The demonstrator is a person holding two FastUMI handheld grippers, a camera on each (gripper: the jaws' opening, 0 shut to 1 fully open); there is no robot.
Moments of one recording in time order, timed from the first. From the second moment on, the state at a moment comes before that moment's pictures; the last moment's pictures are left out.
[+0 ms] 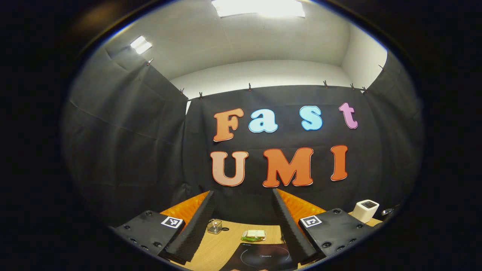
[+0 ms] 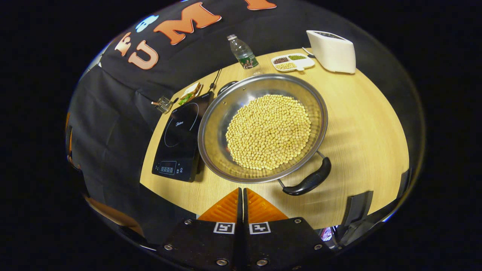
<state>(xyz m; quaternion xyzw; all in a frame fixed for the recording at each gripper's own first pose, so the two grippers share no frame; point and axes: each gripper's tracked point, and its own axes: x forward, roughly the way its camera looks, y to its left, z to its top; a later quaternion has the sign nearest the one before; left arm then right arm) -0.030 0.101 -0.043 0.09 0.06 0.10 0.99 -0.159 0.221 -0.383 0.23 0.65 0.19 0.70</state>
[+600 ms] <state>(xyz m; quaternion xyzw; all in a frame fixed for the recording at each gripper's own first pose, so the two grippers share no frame) -0.037 0.119 -0.049 0.10 0.07 0.11 0.99 -0.160 0.209 -0.425 0.20 0.70 0.14 0.67</state>
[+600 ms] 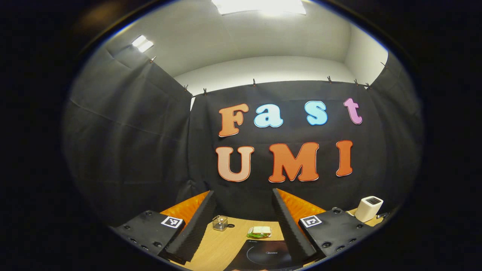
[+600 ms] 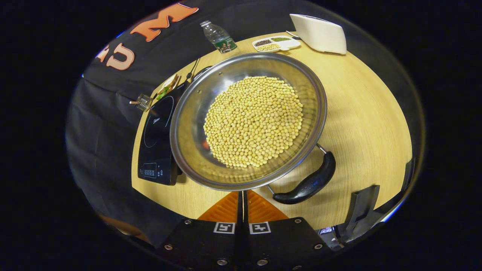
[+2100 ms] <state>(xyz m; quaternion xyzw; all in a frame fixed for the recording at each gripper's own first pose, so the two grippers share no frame) -0.025 0.110 -0.099 0.08 0.12 0.10 0.98 -0.078 0.125 -0.467 0.20 0.68 0.01 0.71</state>
